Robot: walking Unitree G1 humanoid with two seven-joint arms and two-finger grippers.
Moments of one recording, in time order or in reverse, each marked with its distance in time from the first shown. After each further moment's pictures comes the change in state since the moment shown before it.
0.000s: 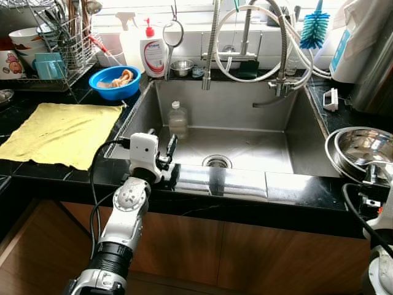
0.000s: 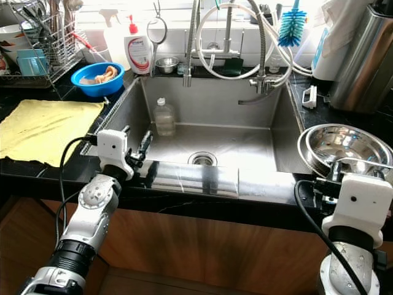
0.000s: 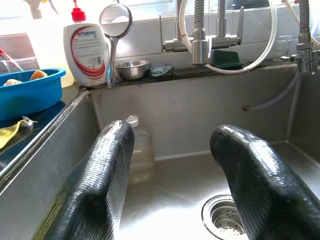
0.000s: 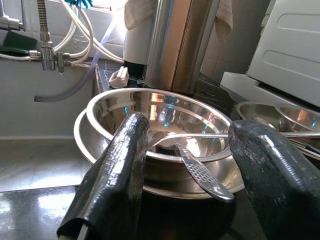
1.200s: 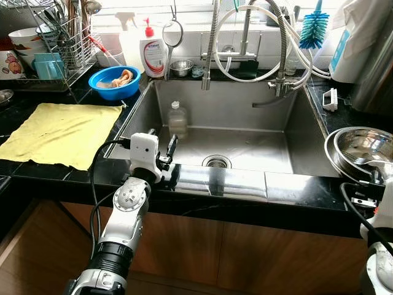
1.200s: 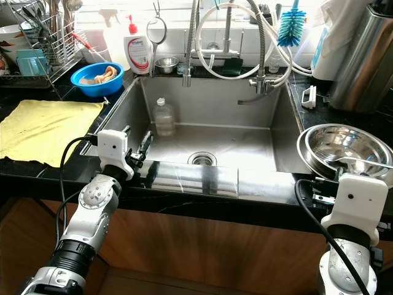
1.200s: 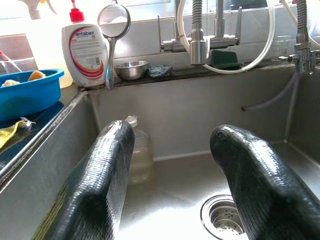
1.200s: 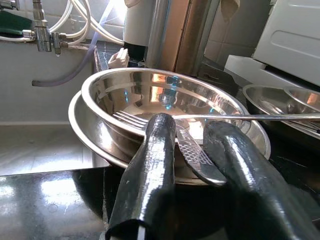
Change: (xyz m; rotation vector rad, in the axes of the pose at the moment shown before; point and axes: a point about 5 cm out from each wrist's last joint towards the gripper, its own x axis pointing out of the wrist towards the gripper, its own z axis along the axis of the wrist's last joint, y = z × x) left arm 0.000 -0.001 0.000 0.000 -0.001 -0.006; right arm 0.006 0.002 -0.009 0.001 0.065 0.011
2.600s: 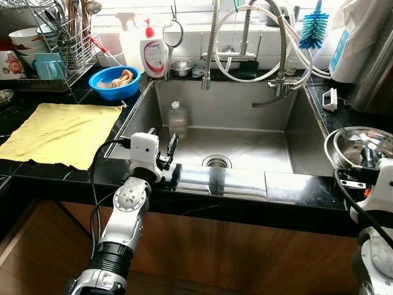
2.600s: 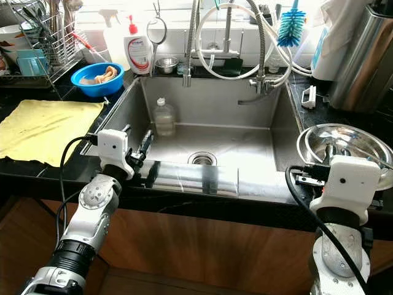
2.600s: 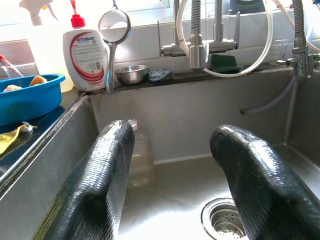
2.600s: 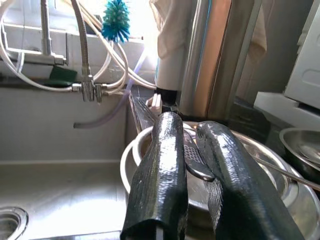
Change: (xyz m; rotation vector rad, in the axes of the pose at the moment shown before) left arm 0.000 -0.001 0.001 0.005 -0.015 -0.003; right arm 0.008 0.016 0.028 0.080 -0.152 0.098
